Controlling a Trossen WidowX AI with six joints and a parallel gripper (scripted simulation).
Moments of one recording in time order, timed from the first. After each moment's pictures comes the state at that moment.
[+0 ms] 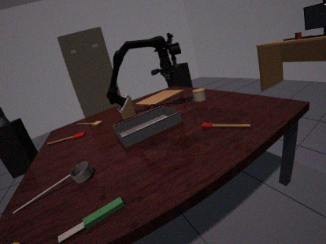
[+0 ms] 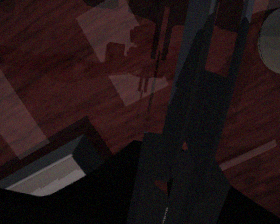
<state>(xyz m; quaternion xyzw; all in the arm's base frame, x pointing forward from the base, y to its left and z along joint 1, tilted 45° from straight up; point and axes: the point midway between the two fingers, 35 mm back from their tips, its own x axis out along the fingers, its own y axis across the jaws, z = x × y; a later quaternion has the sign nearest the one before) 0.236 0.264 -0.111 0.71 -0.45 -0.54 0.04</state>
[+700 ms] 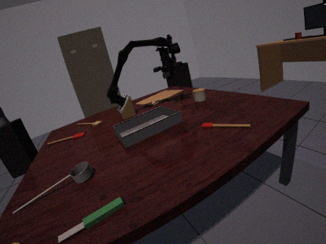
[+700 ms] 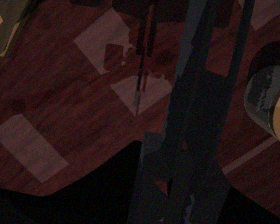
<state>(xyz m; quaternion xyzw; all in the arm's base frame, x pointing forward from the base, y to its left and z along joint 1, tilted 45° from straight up) 0.154 0.306 -0.142 0.71 -0.49 -0.50 -0.03</state>
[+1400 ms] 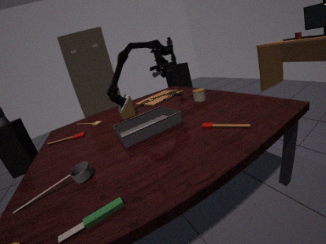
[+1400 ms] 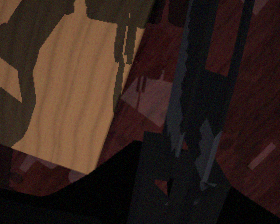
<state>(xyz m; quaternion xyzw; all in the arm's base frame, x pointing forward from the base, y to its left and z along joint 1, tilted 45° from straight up) -0.002 0.333 -0.159 0.70 -0.55 -0.44 -0.12</state>
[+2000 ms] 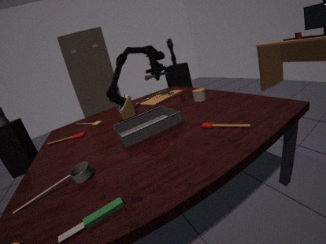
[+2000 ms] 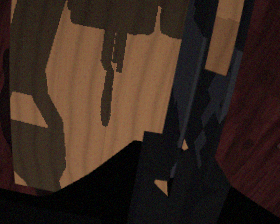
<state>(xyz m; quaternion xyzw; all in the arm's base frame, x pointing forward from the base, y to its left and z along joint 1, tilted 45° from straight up) -0.114 0.313 -0.167 0.69 -0.59 -0.39 -0.17</state>
